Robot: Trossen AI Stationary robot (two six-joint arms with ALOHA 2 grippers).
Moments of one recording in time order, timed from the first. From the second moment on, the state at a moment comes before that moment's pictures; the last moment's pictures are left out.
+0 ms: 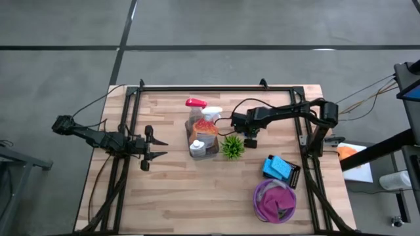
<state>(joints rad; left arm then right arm) -0.34 0.17 0.00 0.06 -0.32 0.02 -0.26 1.79 1.03 -0.76 0.19 -0.08</state>
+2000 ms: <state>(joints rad) -0.34 0.27 0.00 0.06 -0.32 0.02 0.26 0.72 0.78 -0.85 0.03 0.72</state>
